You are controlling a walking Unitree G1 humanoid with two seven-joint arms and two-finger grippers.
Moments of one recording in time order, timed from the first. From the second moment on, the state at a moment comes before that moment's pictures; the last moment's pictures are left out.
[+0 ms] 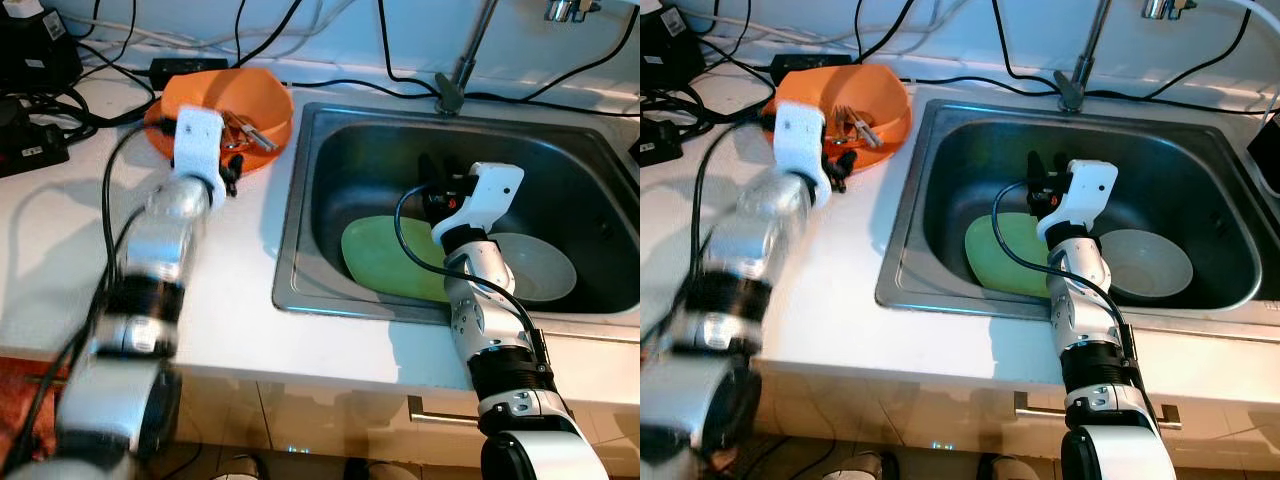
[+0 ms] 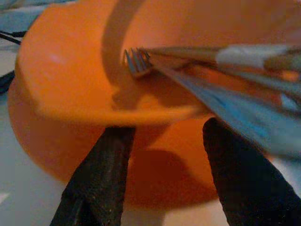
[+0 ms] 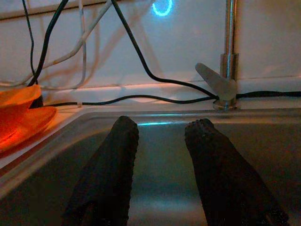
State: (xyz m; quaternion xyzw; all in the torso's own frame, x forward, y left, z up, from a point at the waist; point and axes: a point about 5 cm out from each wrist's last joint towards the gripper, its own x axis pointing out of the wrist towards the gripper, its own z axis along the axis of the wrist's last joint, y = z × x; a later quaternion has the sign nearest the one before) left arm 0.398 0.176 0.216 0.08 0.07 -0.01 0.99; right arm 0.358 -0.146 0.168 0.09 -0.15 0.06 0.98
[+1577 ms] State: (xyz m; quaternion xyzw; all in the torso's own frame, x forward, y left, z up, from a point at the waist) left arm 0.404 0.194 0.210 -0.01 0.13 -0.03 0.99; right arm 0.355 -0.139 0.173 0.09 -0.15 0.08 0.98
